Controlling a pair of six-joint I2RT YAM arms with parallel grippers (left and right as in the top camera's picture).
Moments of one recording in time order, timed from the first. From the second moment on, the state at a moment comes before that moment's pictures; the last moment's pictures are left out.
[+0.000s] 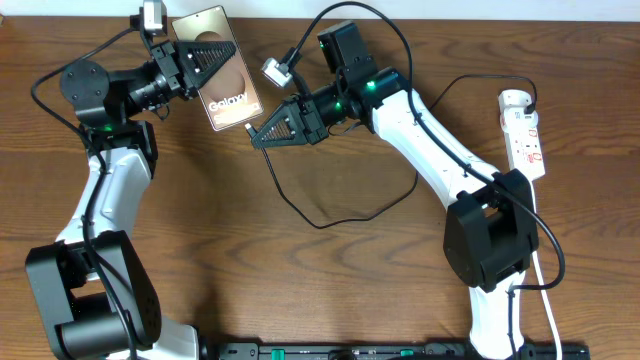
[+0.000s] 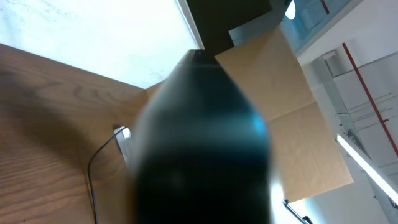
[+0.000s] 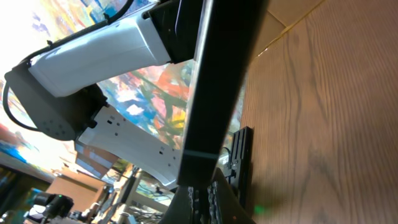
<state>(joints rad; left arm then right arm) 0.19 1.69 1.10 0.95 1.29 -1.48 0.53 2.13 1.84 -0.53 -1.53 0.09</state>
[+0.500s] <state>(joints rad) 0.18 1.69 1.10 0.95 1.27 -1.48 0.55 2.13 1.84 -0.46 -1.53 0.17</state>
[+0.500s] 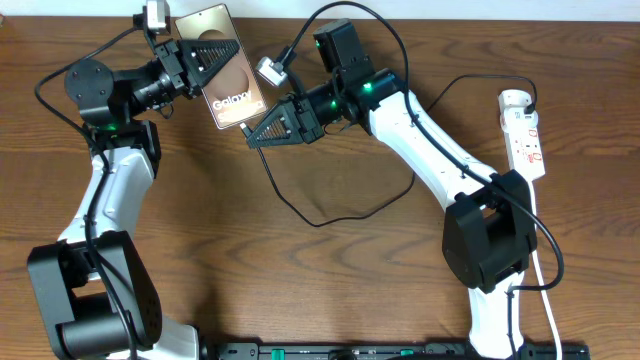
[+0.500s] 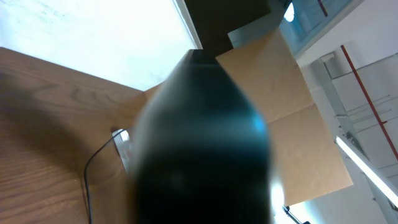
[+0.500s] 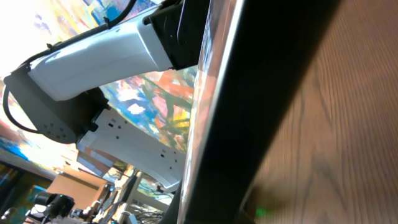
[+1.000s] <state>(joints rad) 0.18 1.69 1.10 0.95 1.25 -1.48 0.55 2.13 1.84 -0.40 -1.53 0.21</state>
